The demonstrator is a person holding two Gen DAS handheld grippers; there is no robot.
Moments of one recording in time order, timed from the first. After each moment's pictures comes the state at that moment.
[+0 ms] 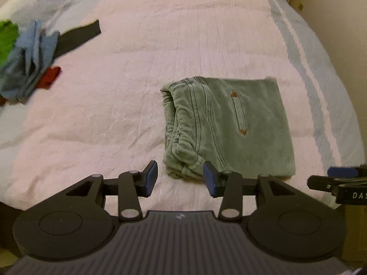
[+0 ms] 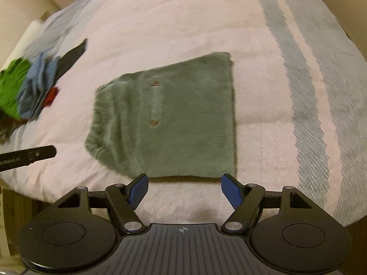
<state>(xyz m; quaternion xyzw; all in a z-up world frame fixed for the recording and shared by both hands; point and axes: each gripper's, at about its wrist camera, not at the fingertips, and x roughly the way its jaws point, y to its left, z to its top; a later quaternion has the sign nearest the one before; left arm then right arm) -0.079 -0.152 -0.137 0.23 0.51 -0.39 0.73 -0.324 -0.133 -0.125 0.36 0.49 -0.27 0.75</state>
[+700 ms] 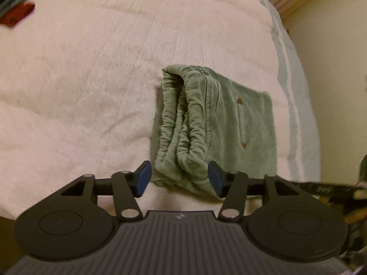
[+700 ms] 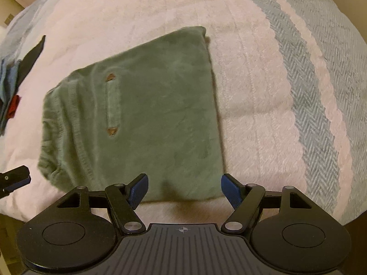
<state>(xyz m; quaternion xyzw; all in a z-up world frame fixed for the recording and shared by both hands) 0.001 -0.124 -0.222 0.06 0.61 -0.42 0.67 -0.298 -0.176 -0.198 0.38 0.53 -0.30 0.70</state>
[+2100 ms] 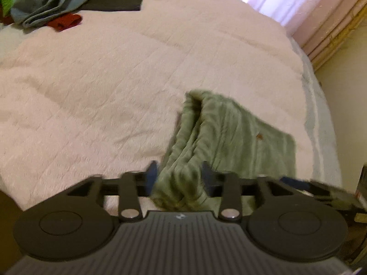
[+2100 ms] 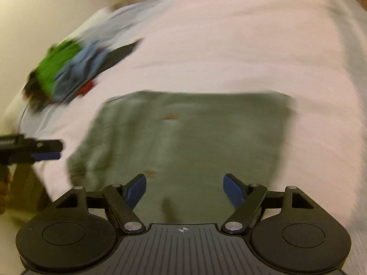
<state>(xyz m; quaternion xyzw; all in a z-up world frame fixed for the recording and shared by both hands) -0.038 -0.115 -0.224 0.01 0.54 -0.32 0.78 -0.308 -0.208 -0.235 0.30 0.43 -0.10 0.85</state>
